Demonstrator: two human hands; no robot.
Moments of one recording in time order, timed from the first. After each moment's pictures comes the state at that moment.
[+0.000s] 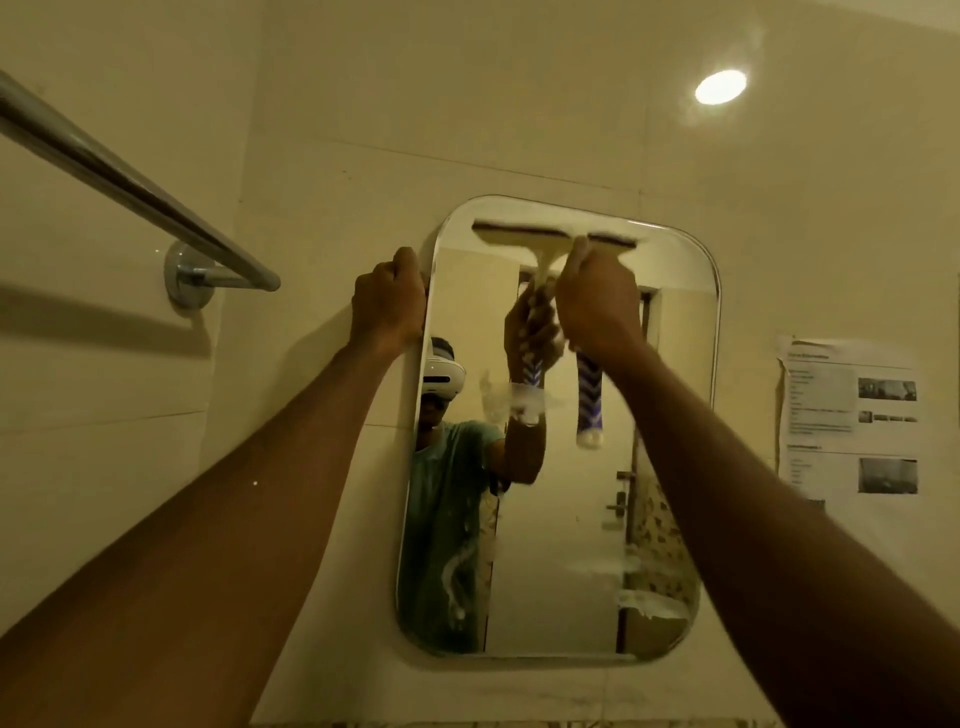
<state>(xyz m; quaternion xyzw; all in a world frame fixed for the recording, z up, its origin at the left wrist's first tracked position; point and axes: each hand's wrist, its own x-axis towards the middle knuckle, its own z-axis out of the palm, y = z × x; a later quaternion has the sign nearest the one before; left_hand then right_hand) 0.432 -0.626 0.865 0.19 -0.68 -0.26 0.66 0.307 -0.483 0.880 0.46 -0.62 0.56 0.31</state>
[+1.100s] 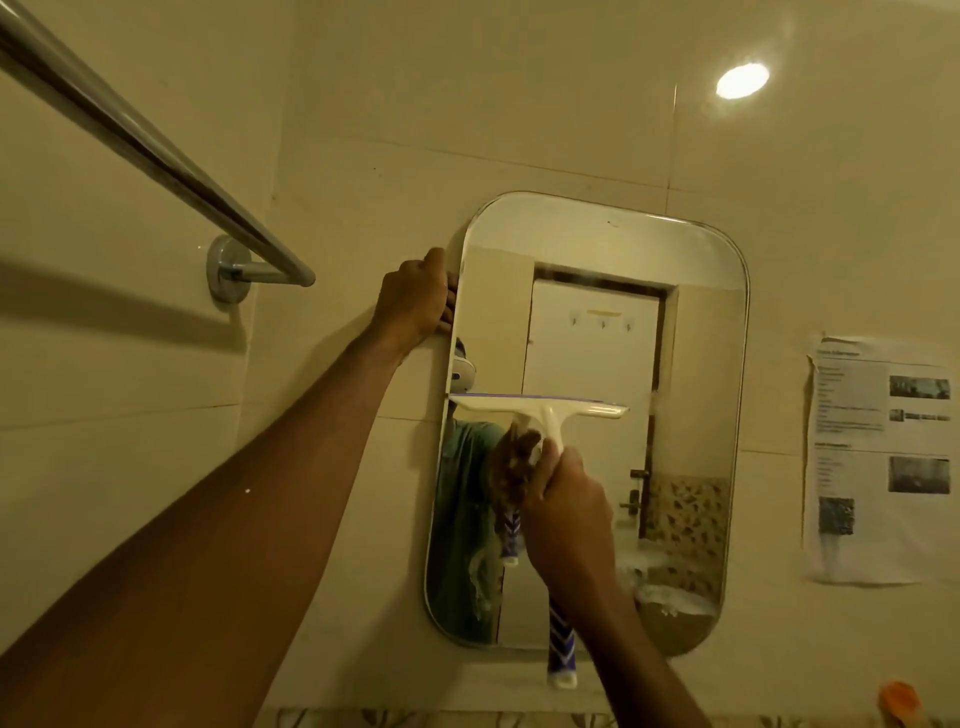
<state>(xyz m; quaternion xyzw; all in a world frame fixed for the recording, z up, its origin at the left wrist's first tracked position) 0.438 -0.635 0.866 0.16 -0.70 -0.36 0.60 0.343 -0.490 0.694 0.46 -0.67 0.55 0.19</state>
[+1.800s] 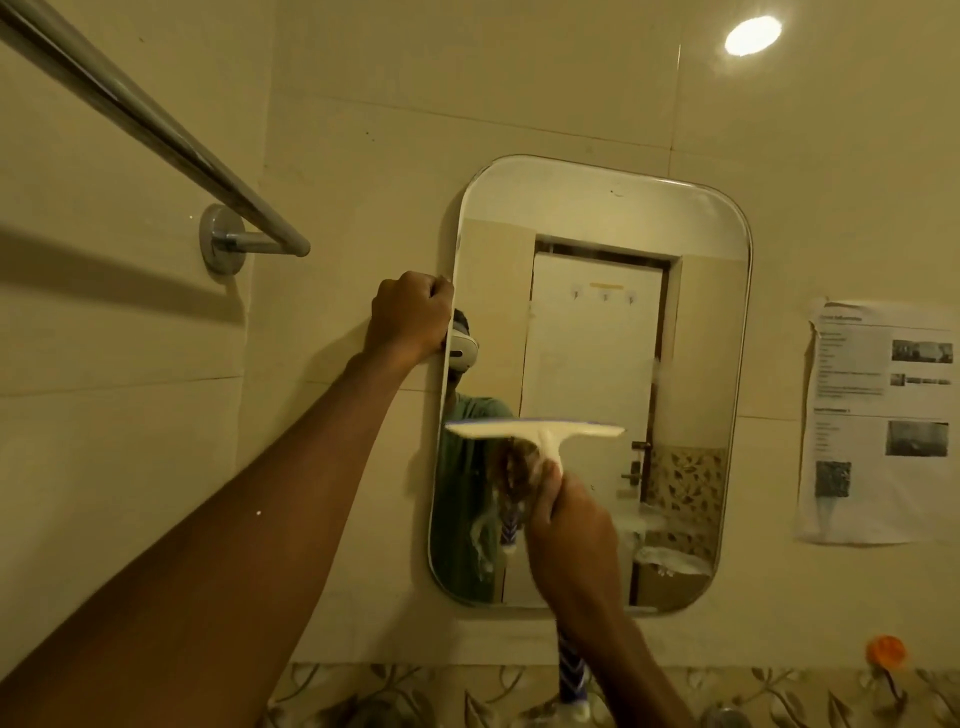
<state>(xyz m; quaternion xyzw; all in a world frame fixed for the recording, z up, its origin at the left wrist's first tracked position) 0.435 -0.638 0.822 0.24 -0.73 -0.13 0.63 0.348 -0.478 0.650 0.44 -0.66 0.58 0.17</state>
